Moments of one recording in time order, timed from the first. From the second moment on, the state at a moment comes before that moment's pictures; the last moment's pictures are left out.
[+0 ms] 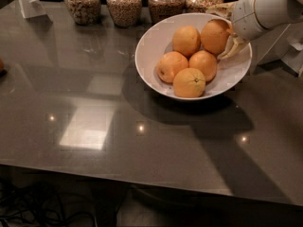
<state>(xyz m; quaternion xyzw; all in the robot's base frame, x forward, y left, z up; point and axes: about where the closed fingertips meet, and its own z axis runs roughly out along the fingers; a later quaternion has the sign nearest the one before) 0.670 -0.201 0.951 -0.77 0.48 -0.19 0.37</state>
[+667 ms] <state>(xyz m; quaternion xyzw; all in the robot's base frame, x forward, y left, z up) 0.676 -0.198 0.936 -0.78 0.48 -0.18 0.36</state>
